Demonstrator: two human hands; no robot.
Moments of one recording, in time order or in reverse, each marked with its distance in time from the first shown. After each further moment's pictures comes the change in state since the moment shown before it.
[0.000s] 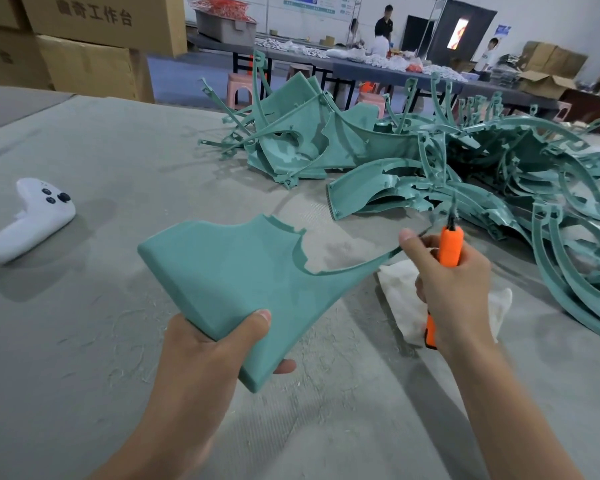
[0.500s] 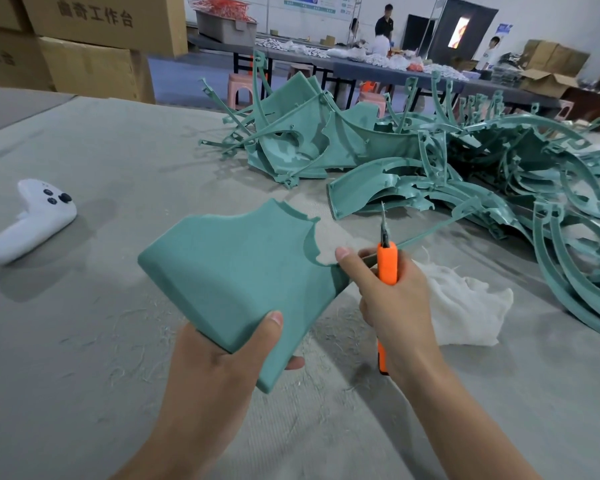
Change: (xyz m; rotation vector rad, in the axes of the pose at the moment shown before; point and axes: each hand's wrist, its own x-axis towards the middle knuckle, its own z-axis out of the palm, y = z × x) left_hand -0.007 0.002 0.012 0.030 0.038 0.110; right_hand -0.037 -0.001 0.038 0.069 -0.158 0.160
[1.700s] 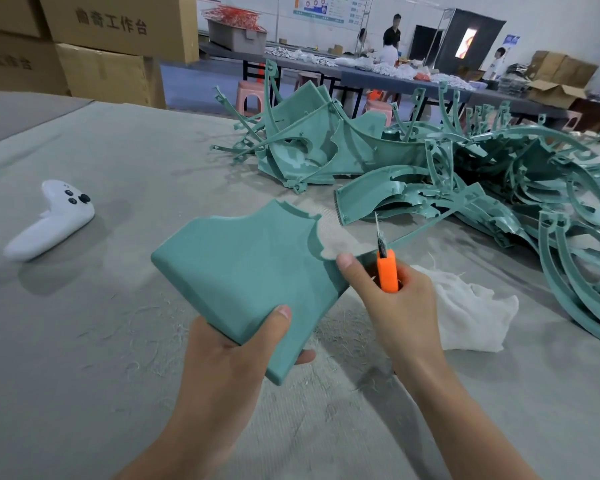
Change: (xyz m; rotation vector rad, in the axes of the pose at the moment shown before) left_hand -0.001 0.001 0.000 -0.056 0.002 -0.005; right_hand -0.008 -0.006 -0.001 -0.175 -0.027 -0.188
